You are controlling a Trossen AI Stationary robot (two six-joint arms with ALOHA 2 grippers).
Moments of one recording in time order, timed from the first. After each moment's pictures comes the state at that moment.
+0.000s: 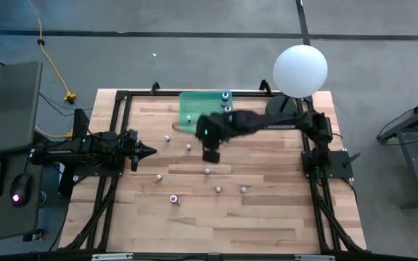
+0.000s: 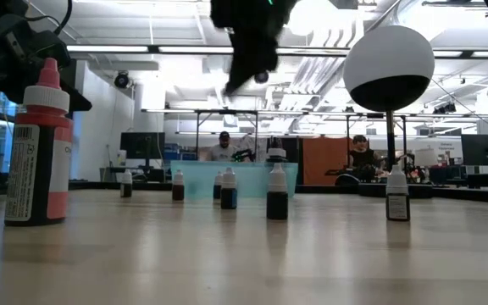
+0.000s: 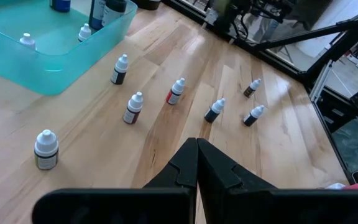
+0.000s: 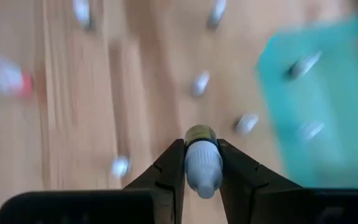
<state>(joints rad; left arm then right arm) 0.00 0.01 0.17 -0.47 -0.09 -0.48 -0.06 1.95 1.83 -0.88 0.08 0.08</state>
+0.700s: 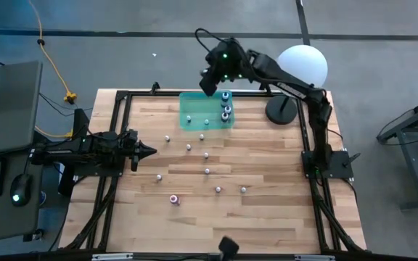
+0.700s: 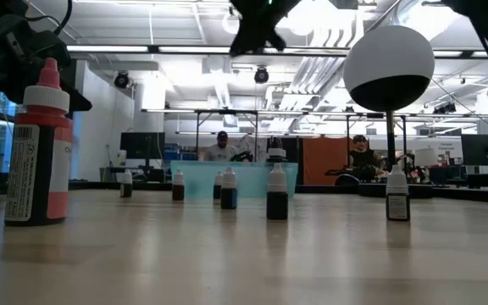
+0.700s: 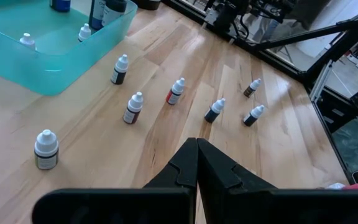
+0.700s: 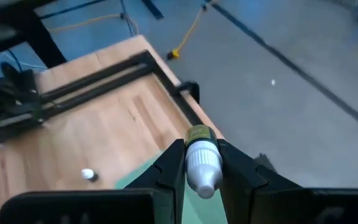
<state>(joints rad) 0.00 0.01 0.17 -0.47 -0.09 -0.48 -0.45 1.99 2.21 -0.80 0.02 0.10</state>
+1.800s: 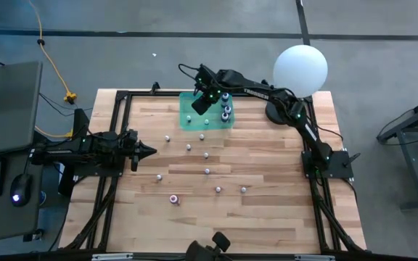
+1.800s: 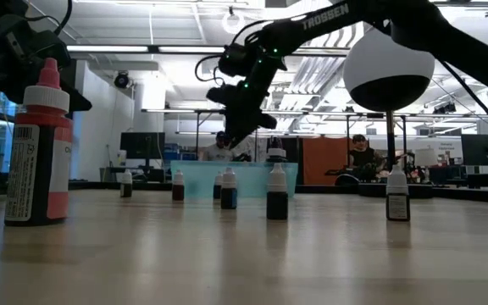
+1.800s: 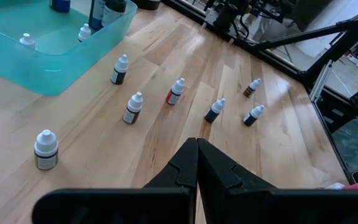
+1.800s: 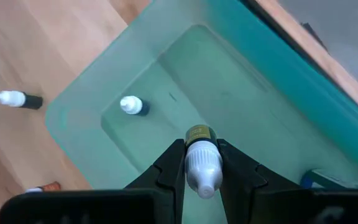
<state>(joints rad) 0.00 0.01 0.17 -0.47 -0.09 -0.48 -0.48 2.33 2.21 -0.94 -0.08 0.26</state>
